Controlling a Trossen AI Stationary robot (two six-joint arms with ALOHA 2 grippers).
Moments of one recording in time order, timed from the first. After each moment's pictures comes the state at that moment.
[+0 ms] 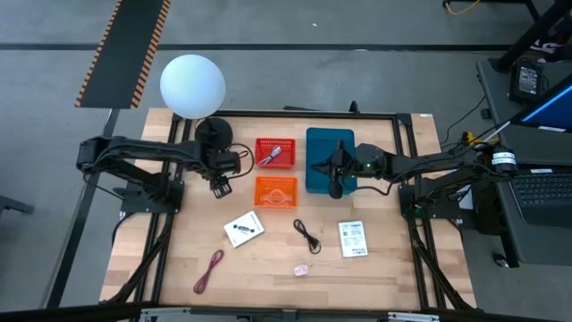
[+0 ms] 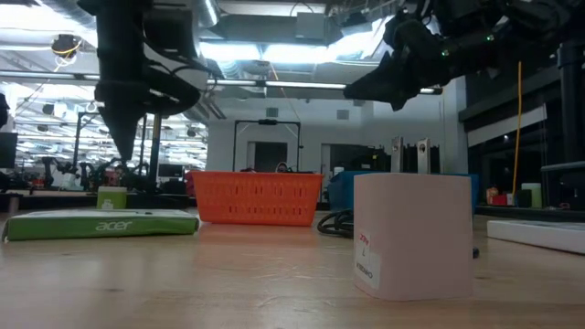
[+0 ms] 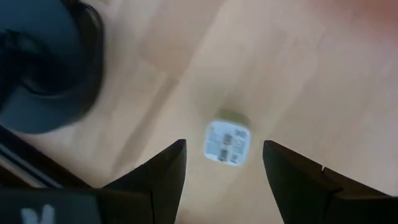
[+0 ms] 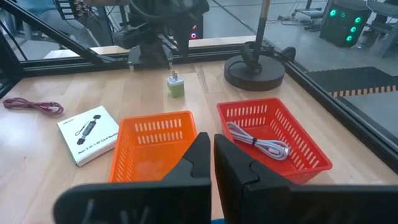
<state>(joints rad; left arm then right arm) 0.15 1.28 0.85 -1.06 -0.20 -0.40 -0.14 1.26 0.55 0.44 0.03 0.02</state>
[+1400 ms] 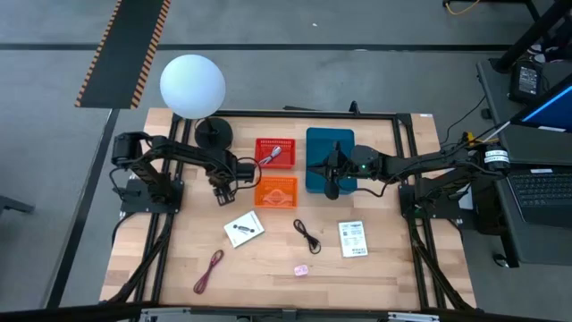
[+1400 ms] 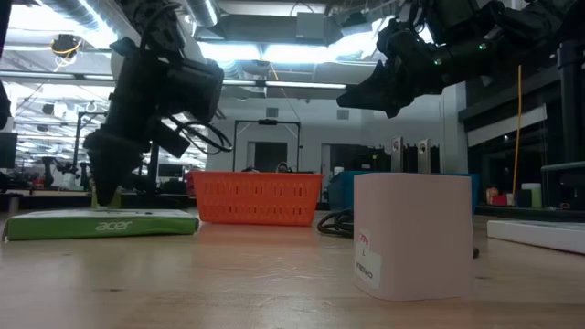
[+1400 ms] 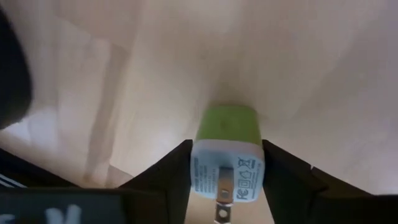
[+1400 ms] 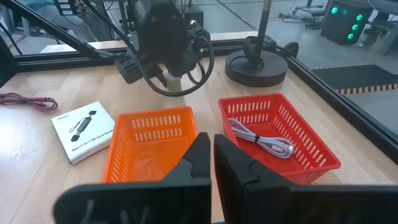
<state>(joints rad) 0.15 1.61 0.85 -1.03 -0.14 -0.32 -0.14 1.33 0.55 0.51 0.02 0.02</state>
